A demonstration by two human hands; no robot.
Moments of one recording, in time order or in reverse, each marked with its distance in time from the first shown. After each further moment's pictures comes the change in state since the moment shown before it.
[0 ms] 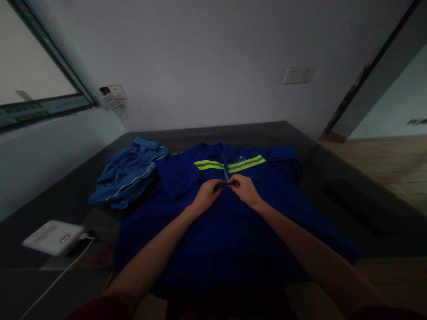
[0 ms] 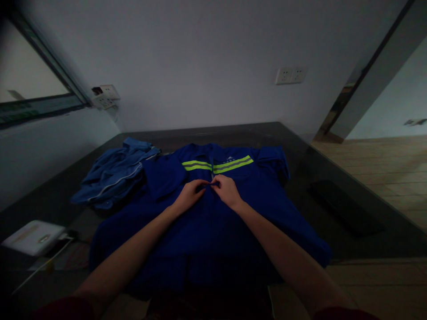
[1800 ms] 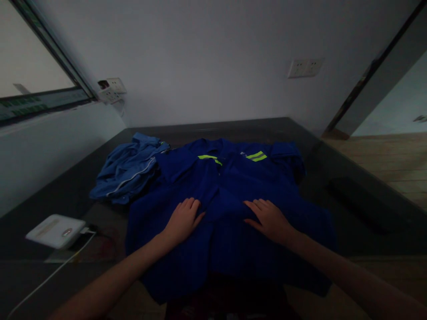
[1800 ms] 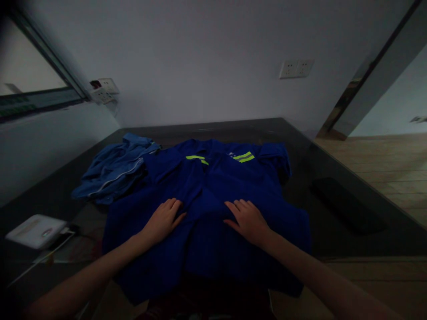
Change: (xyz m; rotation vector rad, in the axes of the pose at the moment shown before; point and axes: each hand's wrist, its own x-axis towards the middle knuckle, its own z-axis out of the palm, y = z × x) left_hand -0.106 0.002 -0.038 0.549 -0.161 -0.093; right_hand -0.109 -0.006 -0.038 -0.636 -0.279 -0.149
